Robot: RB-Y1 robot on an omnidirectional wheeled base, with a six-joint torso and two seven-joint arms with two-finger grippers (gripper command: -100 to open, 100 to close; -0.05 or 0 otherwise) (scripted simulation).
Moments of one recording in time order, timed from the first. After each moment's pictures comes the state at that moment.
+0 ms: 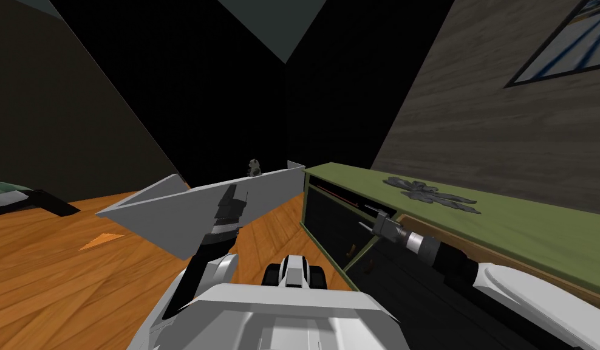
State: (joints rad) left arm 0.54 -0.01 0.03 -2.32 -0.03 -0.38 -0.01; right arm 0.77 -0.99 -0.48 -2.09 0.91 -0.50 0.74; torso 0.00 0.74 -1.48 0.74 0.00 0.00
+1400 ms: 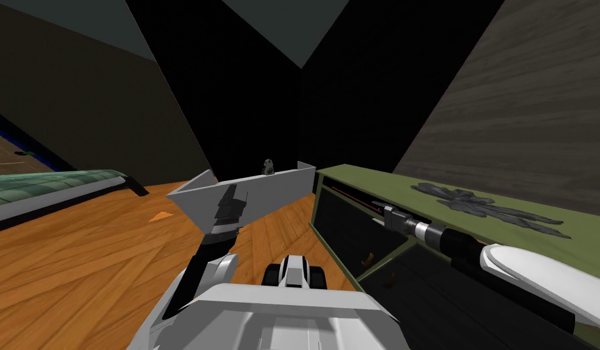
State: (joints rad) left arm 0.54 -0.01 0.03 -2.32 -0.03 -0.38 -0.01; right arm 0.80 -1.19 -0.56 -1.97 1.08 -0.41 0.82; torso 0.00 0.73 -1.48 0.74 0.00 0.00
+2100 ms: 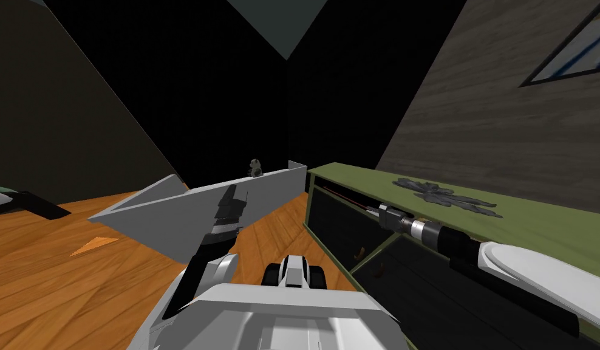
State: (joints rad) left arm 0.54 -0.01 0.03 -2.32 -0.03 -0.38 -0.01; right arm 0.79 -1.17 -0.58 -2.06 1.06 -0.47 0.86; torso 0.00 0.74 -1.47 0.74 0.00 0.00
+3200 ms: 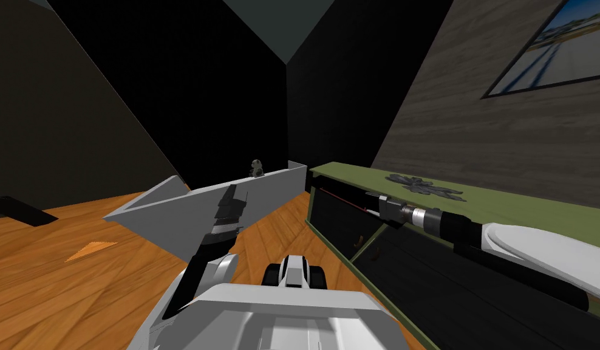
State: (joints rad) left arm 0.54 -0.01 0.03 -2.32 -0.03 -0.38 -0.01; right arm 0.81 -1.28 -0.69 -2.05 1.03 -0.51 0.75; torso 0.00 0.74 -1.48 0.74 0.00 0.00
